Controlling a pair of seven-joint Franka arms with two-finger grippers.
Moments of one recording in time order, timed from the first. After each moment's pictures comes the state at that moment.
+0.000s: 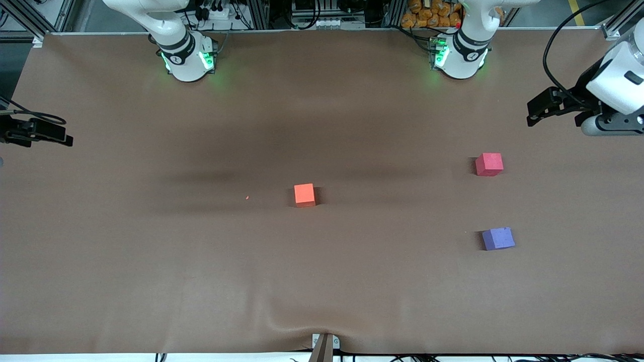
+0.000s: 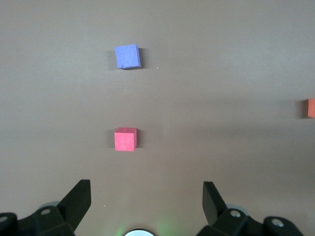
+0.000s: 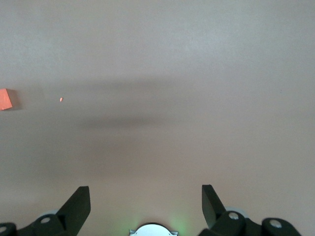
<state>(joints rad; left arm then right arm) -0.05 0.05 -0.11 -1.43 0.00 1.43 -0.16 0.02 0.15 -0.14 -1.40 0.06 1.37 -0.11</state>
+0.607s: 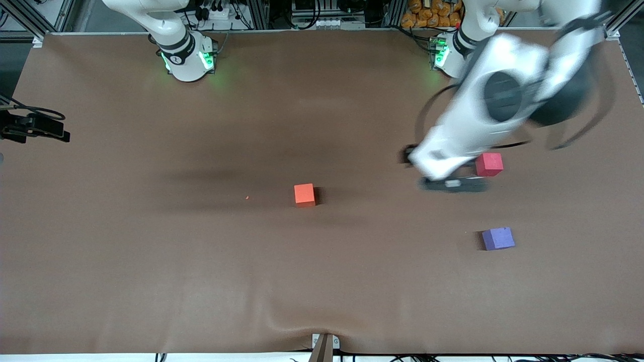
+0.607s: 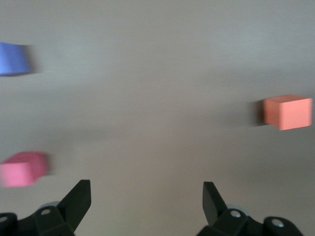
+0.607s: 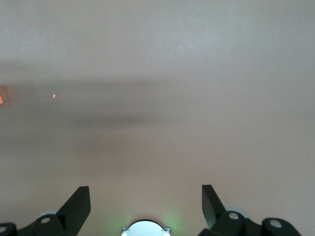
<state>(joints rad) -0.41 0.39 -0.15 -1.45 0.00 1.75 -0.48 0.04 0.15 -0.14 -1.38 0.02 1.35 -0.11</state>
